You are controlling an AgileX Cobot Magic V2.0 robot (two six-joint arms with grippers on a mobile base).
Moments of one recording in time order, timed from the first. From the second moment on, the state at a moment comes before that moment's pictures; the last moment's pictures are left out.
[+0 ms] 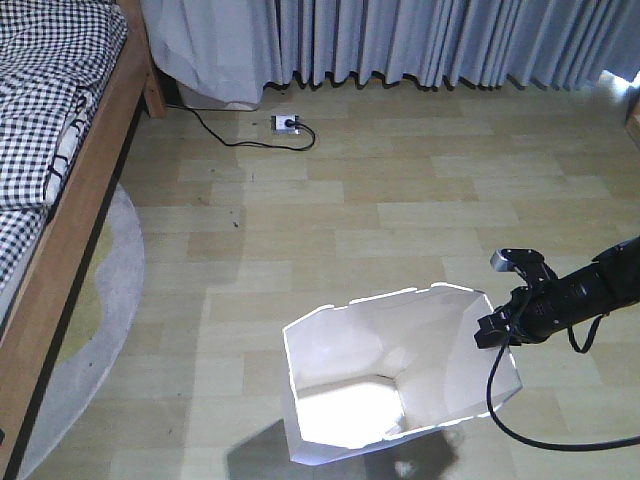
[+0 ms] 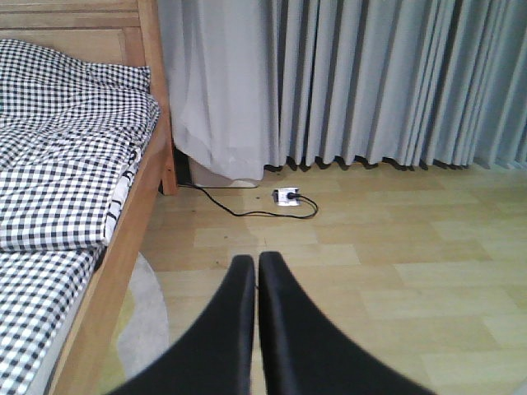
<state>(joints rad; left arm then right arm) 0.00 -0.01 0.03 -0.02 0.27 -0.02 -0.24 2.36 -1.03 1.00 0.64 -1.46</state>
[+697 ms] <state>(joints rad) 0.00 -0.01 0.03 -0.02 0.27 -0.02 -0.24 2.36 -1.03 1.00 0.64 -1.46</state>
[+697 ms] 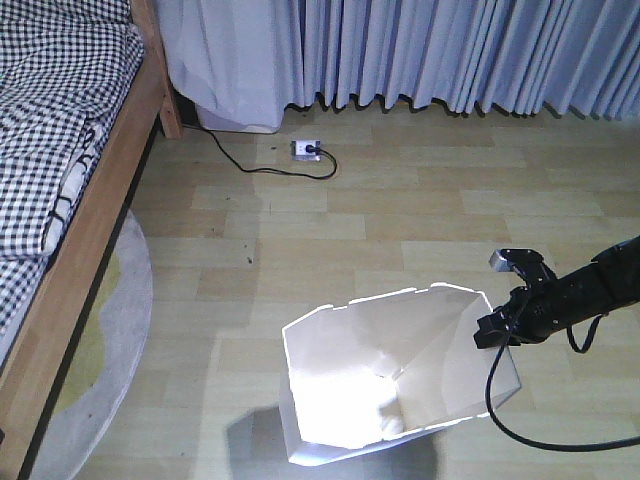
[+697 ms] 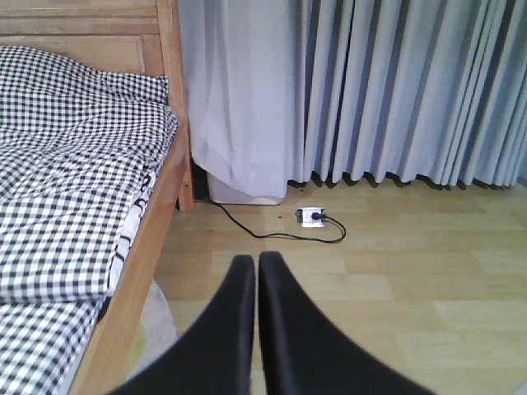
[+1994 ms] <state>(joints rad) 0.00 -0.01 0.03 -0.02 0.27 -0.02 -0.24 2.36 -1.03 1.00 0.64 -1.46</state>
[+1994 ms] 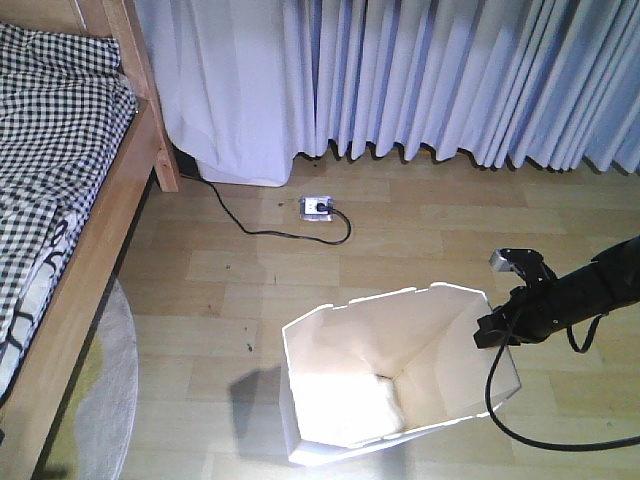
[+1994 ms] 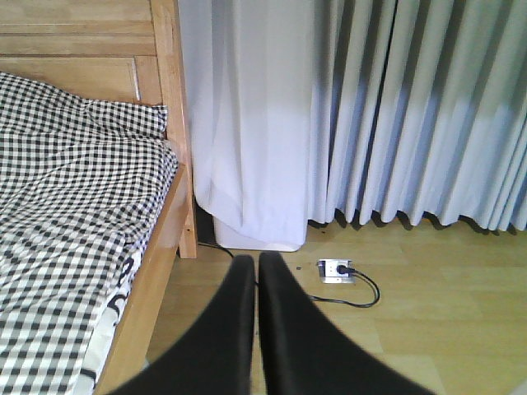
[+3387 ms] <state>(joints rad) 0.00 -0.01 0.03 -0.02 0.27 -0.02 -0.24 2.36 -1.03 1.00 0.64 -1.46</state>
